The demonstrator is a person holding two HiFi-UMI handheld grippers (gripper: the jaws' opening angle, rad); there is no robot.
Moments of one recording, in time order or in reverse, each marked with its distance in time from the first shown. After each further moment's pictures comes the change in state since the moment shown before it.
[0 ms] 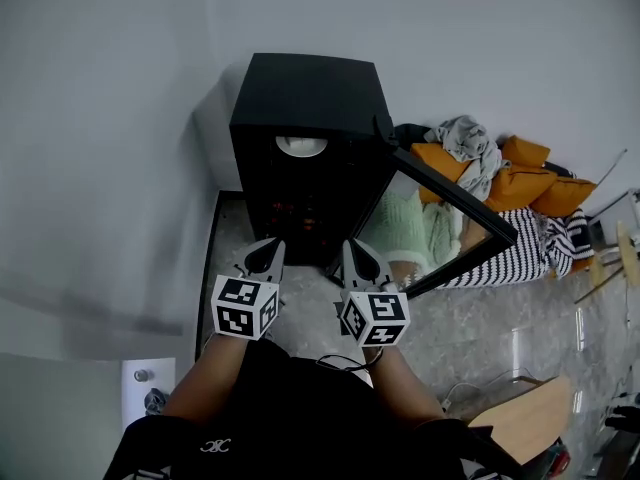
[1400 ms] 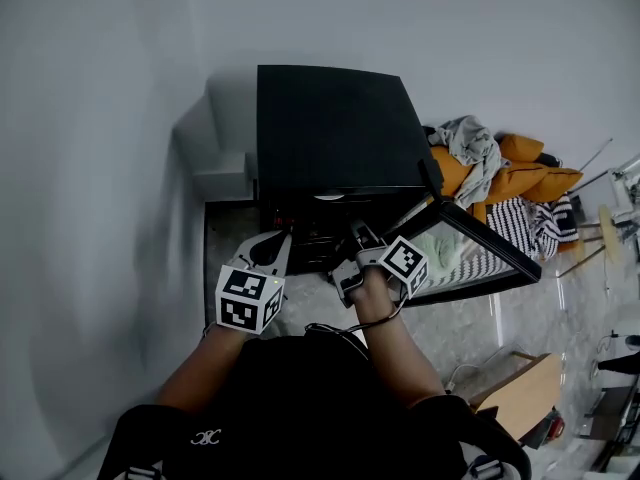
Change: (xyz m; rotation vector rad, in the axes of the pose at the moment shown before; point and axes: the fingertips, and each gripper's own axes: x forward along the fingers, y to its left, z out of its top) left arm 0.103 0.151 0.050 0.006 0.073 -0.201; right arm 0.224 -0.028 -0.010 1.151 -0.019 -0.054
